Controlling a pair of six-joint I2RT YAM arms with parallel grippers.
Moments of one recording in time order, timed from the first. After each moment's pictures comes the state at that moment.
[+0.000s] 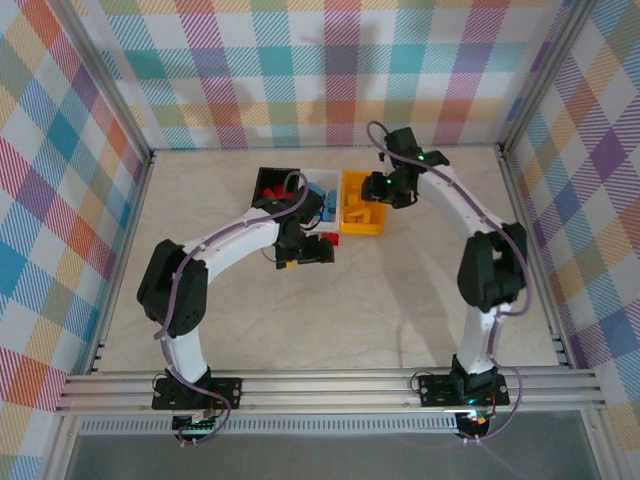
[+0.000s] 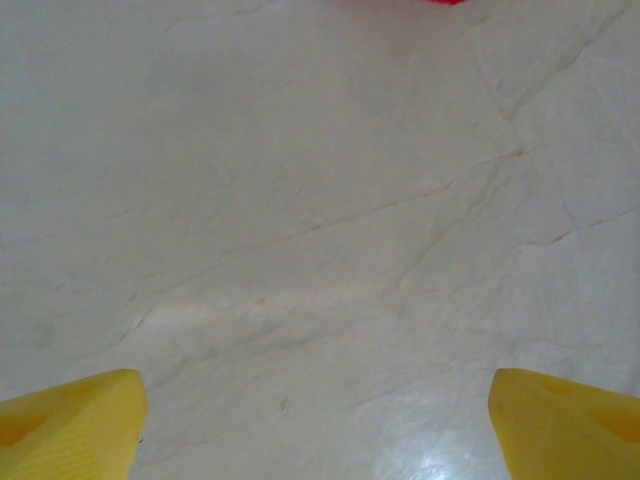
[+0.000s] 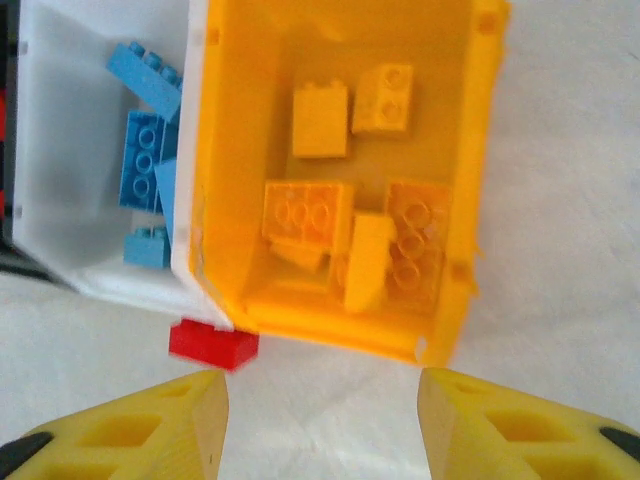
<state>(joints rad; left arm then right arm) -0.65 1.85 1.45 -0.91 0.14 -0.66 0.34 1.86 1.67 -0.86 -0.17 0.39</state>
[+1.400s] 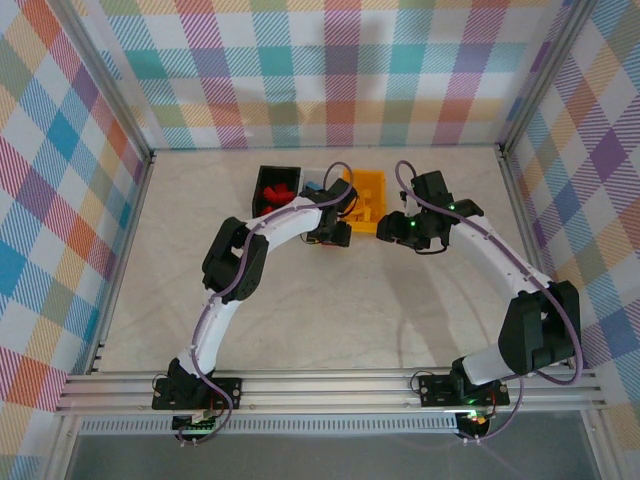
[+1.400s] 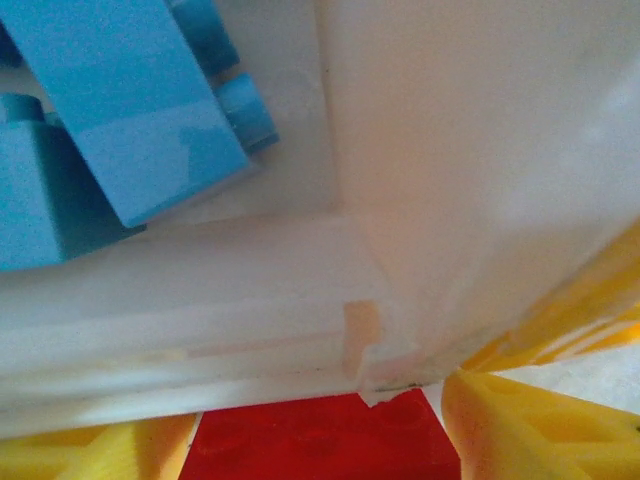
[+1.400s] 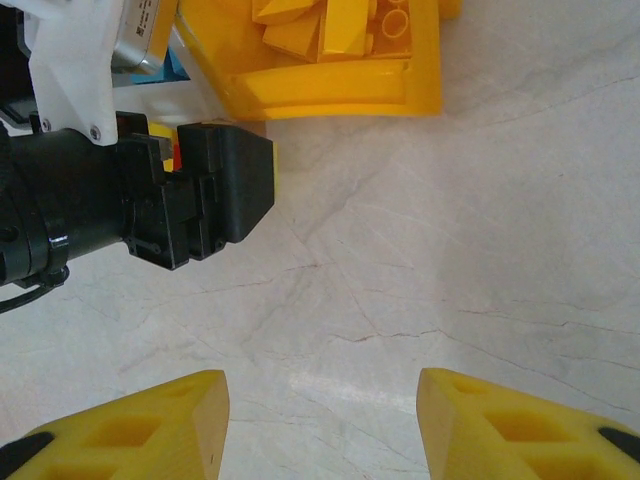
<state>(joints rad) -0.67 2.31 1.88 -0.82 -0.10 -0.46 0.33 1.46 1.17 -0.75 -0.30 0.47</state>
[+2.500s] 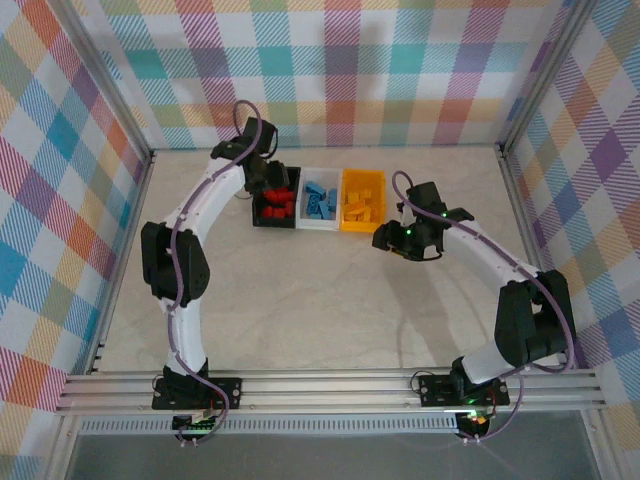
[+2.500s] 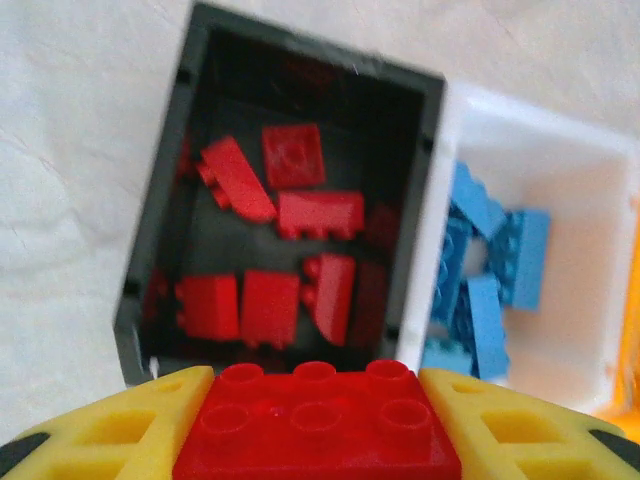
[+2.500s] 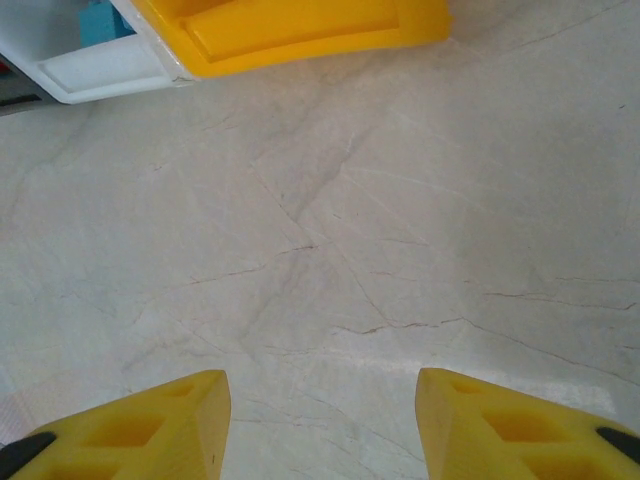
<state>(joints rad) -0.32 2.06 1.98 -0.94 -0.04 -0.49 0.33 1.50 1.07 -0.65 -0.36 0.55</state>
